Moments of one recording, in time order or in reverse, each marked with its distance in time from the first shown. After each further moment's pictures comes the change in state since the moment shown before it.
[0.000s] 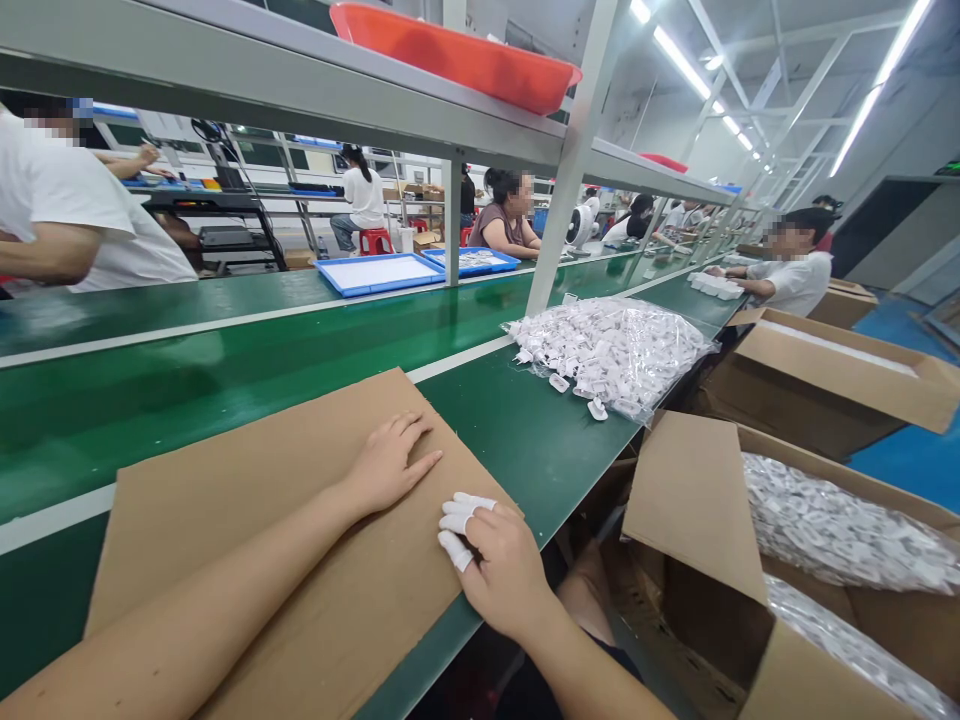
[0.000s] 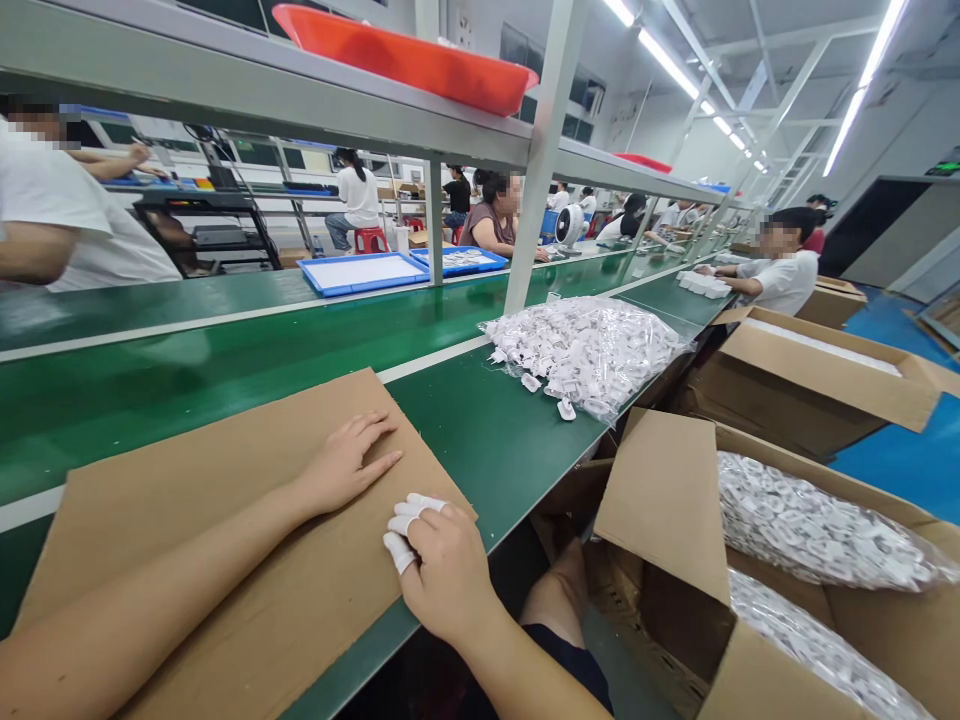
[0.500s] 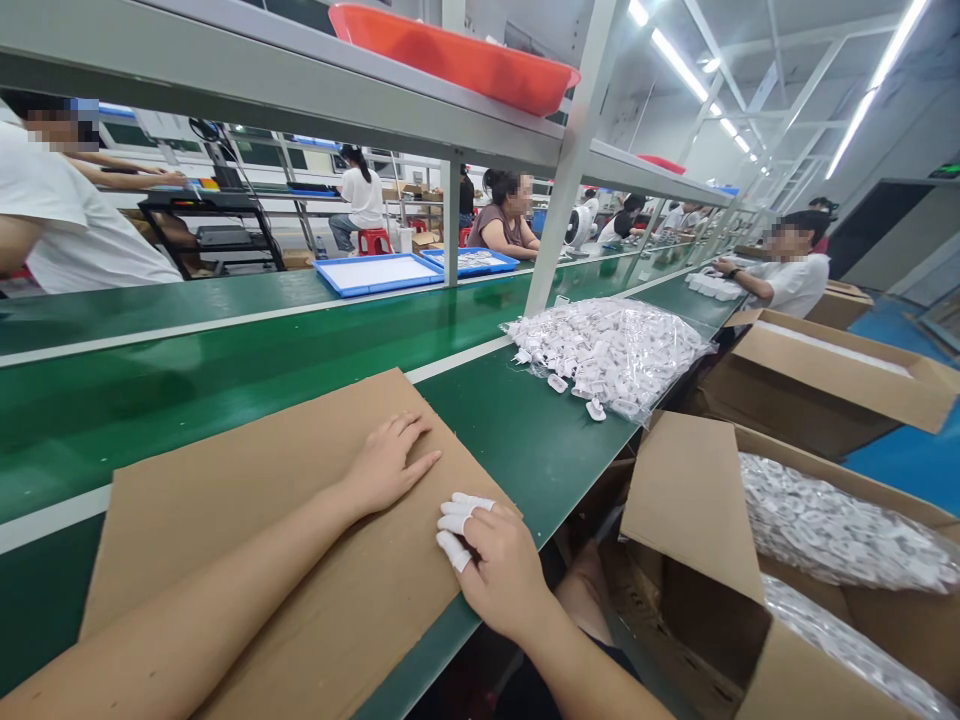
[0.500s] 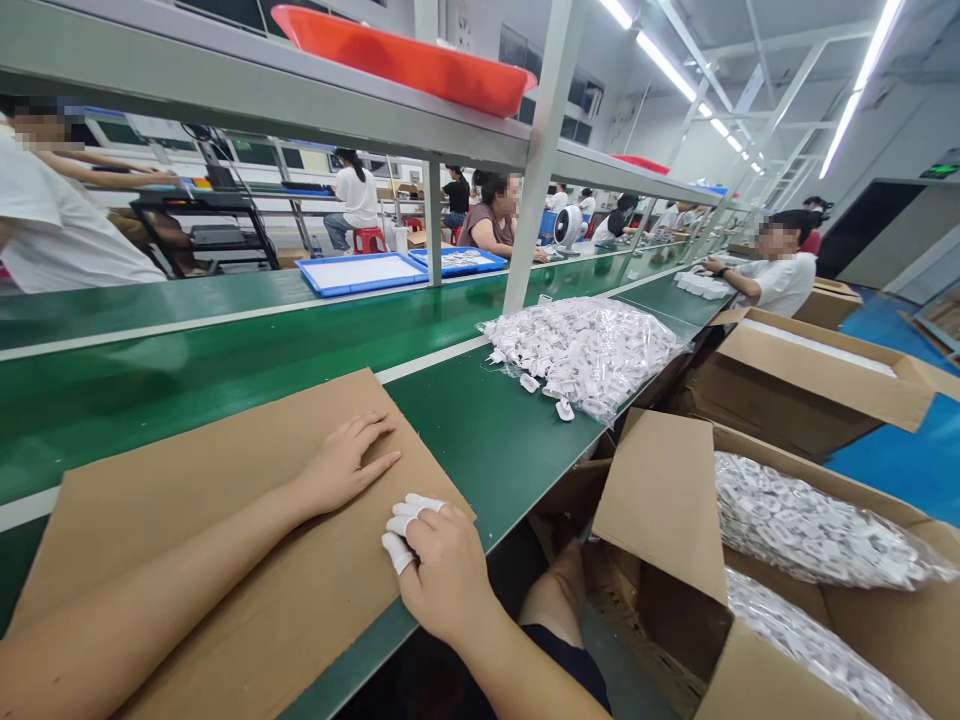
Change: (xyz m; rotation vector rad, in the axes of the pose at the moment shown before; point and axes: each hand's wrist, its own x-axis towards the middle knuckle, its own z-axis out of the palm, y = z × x) left_hand 0.000 -0.001 0.000 0.002 0.002 0.004; right_hand 0.001 0.000 -0.001 -0.002 -0.007 0.000
